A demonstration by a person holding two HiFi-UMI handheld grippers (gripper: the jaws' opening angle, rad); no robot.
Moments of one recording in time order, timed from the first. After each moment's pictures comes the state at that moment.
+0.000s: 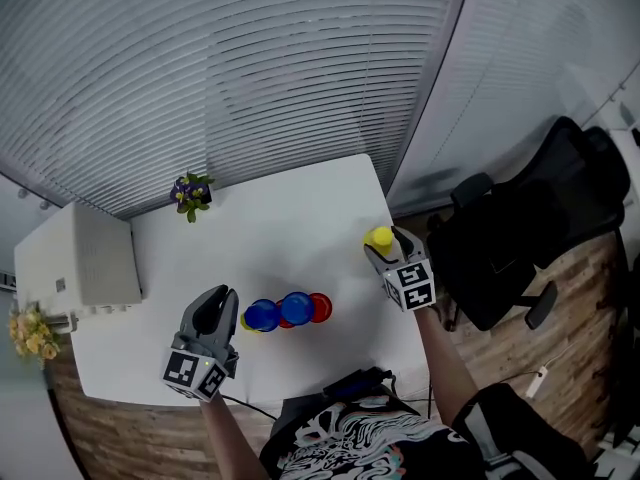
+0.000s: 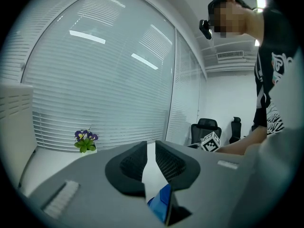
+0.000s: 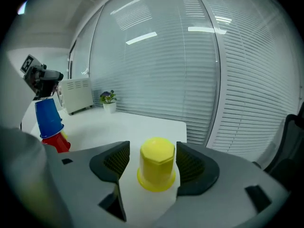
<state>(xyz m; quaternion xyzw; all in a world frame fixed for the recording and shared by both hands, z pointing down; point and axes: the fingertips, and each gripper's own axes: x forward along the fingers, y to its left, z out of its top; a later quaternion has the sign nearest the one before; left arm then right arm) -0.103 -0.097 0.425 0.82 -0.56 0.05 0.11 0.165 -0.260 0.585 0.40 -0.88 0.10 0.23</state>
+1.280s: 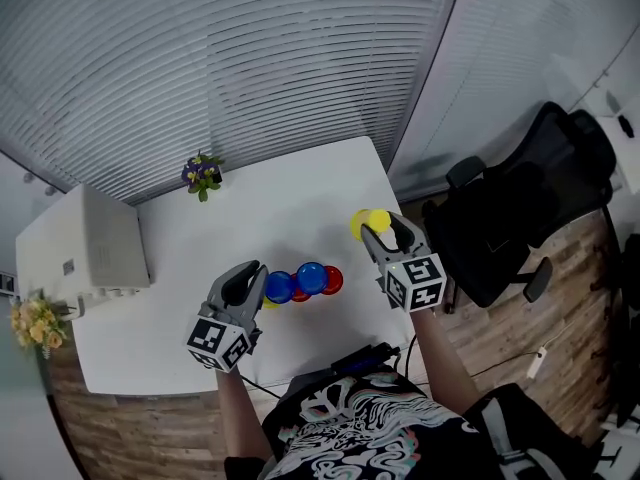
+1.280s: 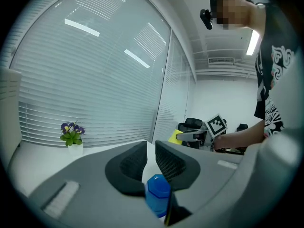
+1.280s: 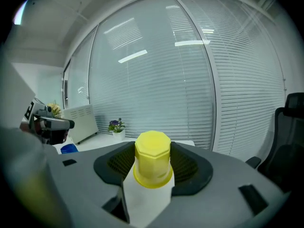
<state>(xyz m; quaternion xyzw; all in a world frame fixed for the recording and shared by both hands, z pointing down) -0.085 -0.084 0.443 0.86 -0.50 0.04 0.13 0.122 -0.196 0.477 0.44 -0.88 0.12 0.13</state>
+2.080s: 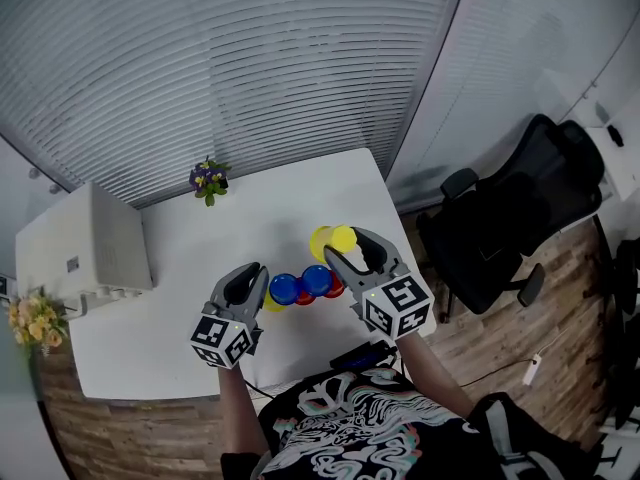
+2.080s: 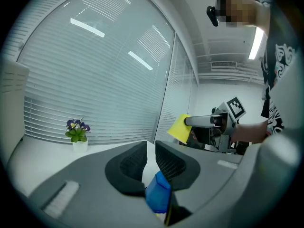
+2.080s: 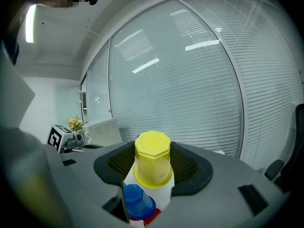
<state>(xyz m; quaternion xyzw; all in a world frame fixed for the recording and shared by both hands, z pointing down) -0.102 -0.081 0.448 0.85 -0.50 0.03 0.14 0.035 -0.133 0.403 0.35 -0.93 0.11 0.07</state>
